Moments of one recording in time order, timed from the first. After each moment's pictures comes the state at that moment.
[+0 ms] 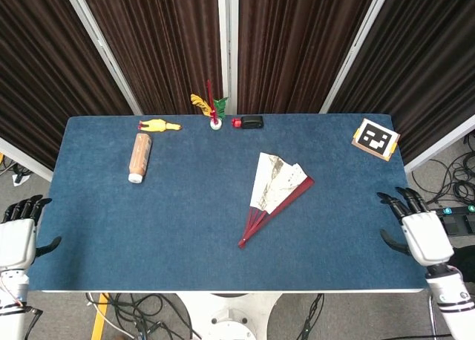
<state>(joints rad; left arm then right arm) -0.11 -1.24 -0.09 -1.61 1.31 1.49 0.20 0.25 -1.12 0.02 -1.51 -1.61 1.42 0.10</state>
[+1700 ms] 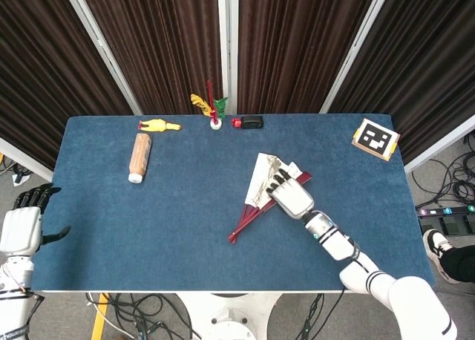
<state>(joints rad) -0.16 -1.26 -0.14 -1.49 1.35 1.40 -0.01 0.78 -1.84 0.03 -0.69 -1.66 1.07 0.07</state>
